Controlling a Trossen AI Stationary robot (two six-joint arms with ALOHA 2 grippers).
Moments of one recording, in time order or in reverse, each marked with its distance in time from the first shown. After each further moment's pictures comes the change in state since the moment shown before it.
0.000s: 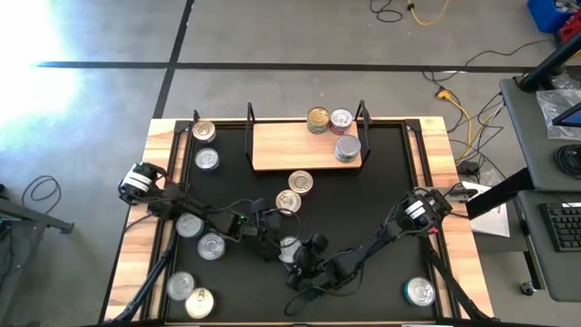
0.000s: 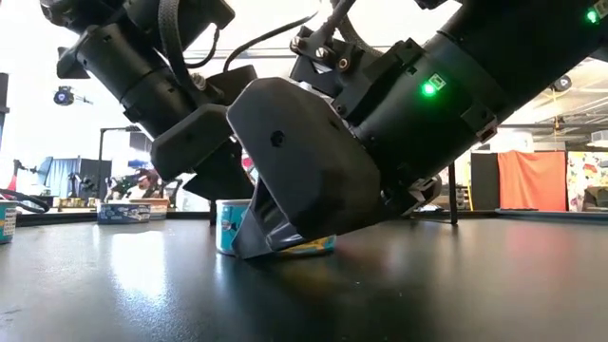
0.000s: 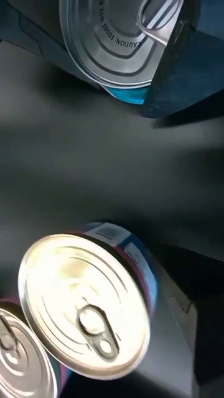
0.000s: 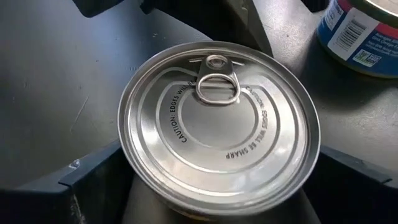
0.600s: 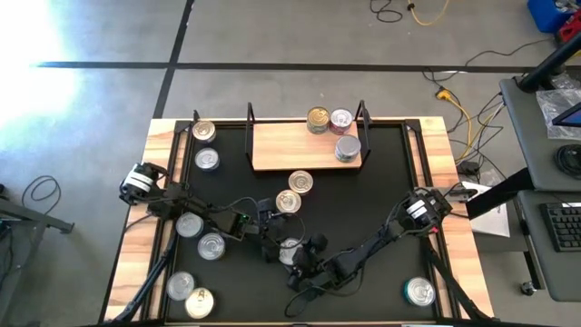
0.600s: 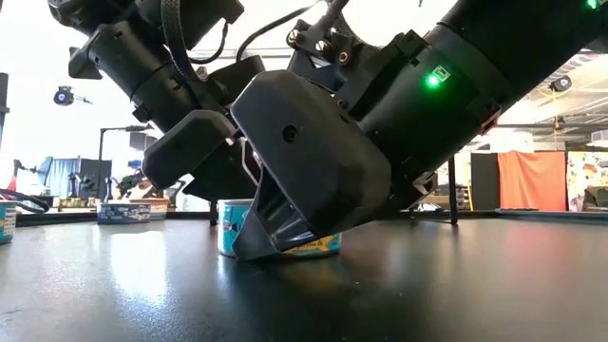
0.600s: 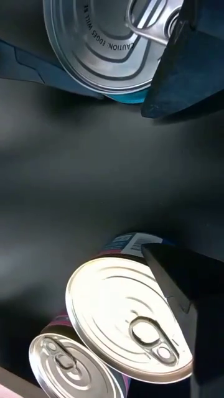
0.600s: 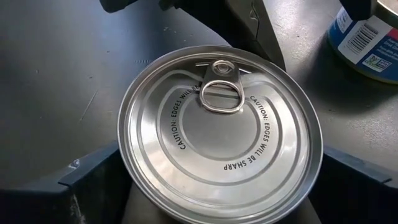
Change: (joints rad) left arm 0.013 0.013 0.019 0.024 0.033 0.237; right arm 0.003 -0.003 0.005 -0.012 -0.053 -0.040
